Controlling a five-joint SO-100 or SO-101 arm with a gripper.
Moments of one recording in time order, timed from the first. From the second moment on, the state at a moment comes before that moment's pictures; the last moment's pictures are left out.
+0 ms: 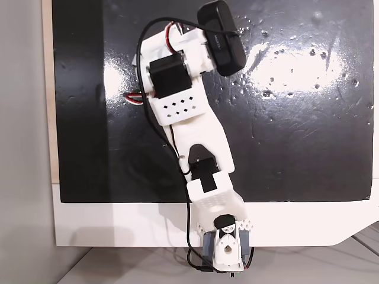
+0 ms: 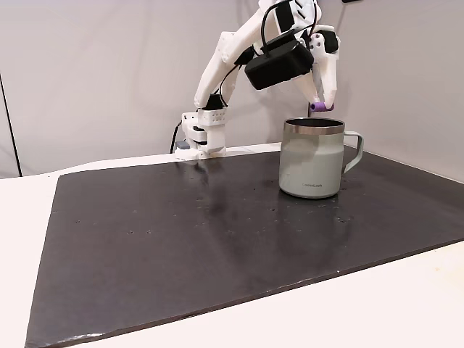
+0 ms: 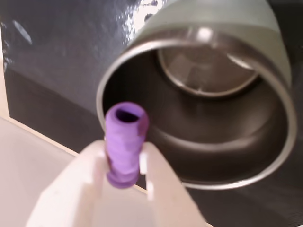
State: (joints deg) arm -21.2 55.5 17.0 103.7 -6.0
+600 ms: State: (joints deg) arm -22.9 55.5 17.0 103.7 -6.9
